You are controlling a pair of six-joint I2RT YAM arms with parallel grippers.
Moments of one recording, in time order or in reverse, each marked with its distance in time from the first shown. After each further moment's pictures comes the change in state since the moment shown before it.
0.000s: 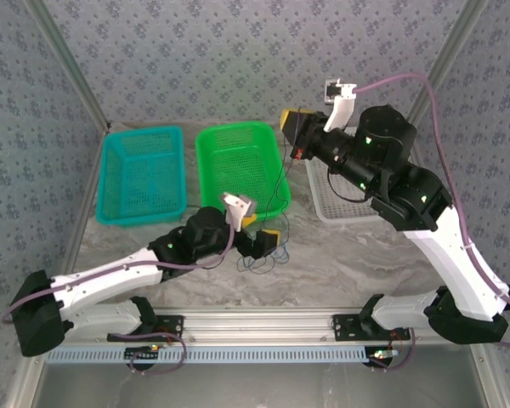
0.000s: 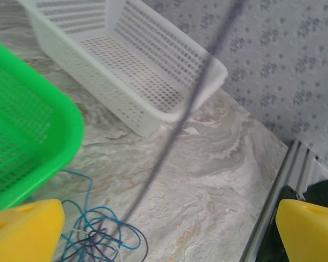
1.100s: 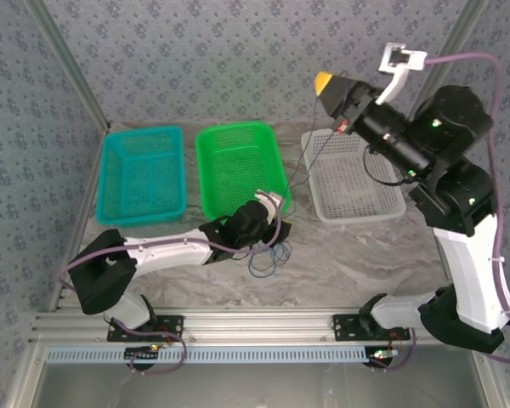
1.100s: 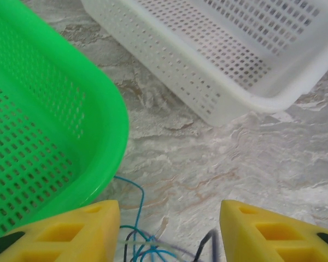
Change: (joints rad) left arm -0.010 0.425 0.174 0.031 -0.206 0.065; right arm -0.208 0.015 0.258 -0.035 -0.200 0.114
